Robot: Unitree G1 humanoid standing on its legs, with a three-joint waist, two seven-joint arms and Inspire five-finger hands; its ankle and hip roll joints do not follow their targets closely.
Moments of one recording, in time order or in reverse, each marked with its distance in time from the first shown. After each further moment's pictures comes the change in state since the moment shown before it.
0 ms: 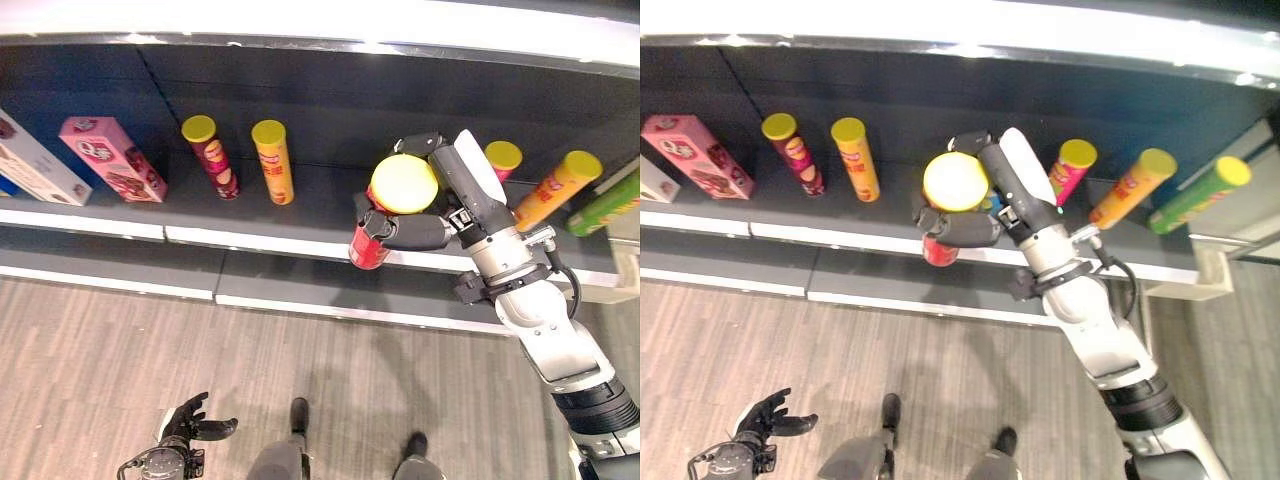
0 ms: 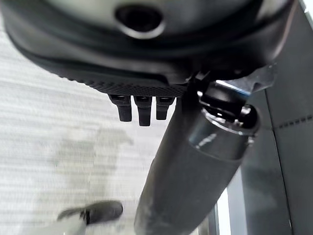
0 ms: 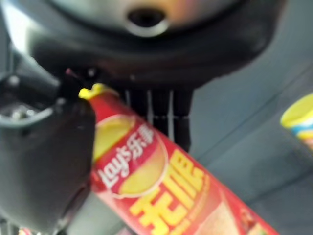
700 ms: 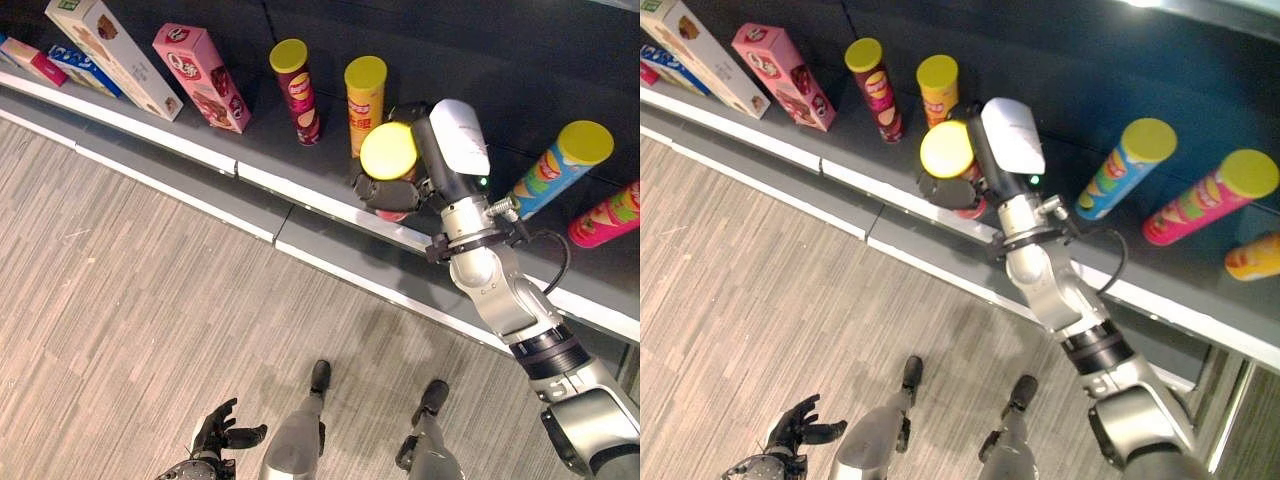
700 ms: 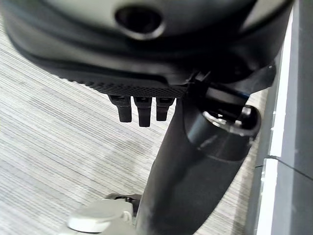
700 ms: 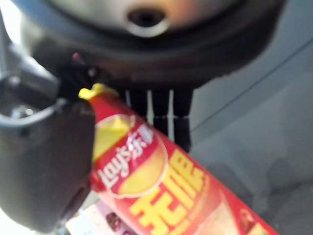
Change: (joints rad) left arm 0.086 -0.101 -0.061 -0.116 -0.027 -0.027 0.068; right arm -0.310 0.103 0.144 0.415 -0.432 0.114 -0.333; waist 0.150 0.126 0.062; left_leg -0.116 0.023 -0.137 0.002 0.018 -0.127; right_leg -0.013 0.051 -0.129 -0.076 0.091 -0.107
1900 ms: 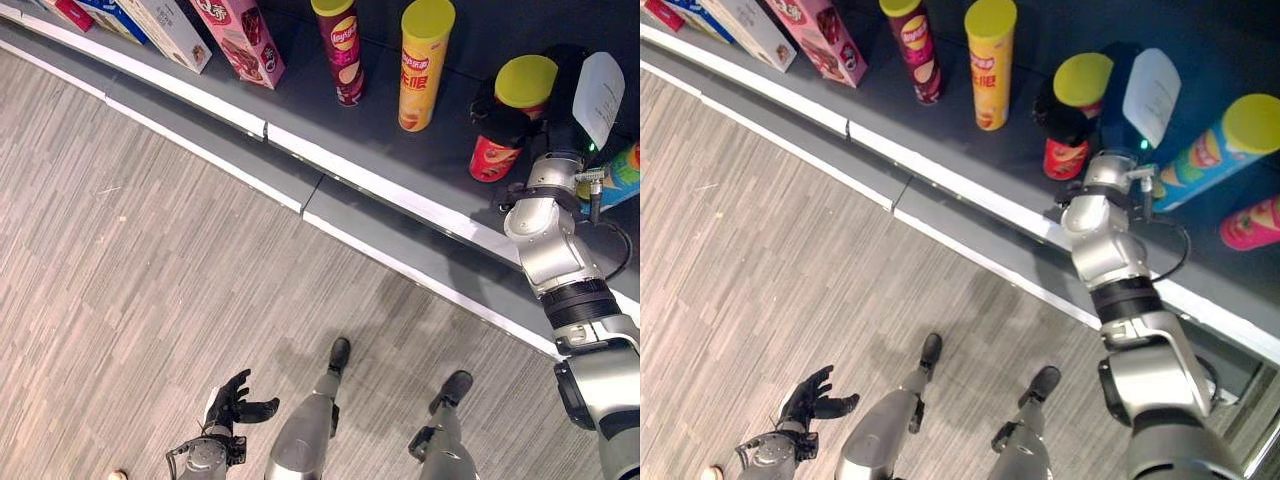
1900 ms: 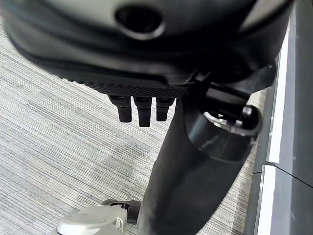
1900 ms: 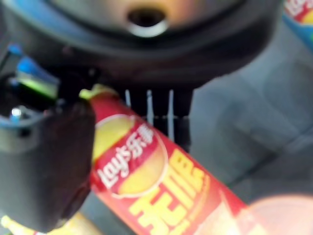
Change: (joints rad) left arm -0.038 0.005 -0.077 -0.054 -0.021 -0.021 0.019; right arm -0.182 -0.062 -0.089 0.373 0.223 0.081 -0.235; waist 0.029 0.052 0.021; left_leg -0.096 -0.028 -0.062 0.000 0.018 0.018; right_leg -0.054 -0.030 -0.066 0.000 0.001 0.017
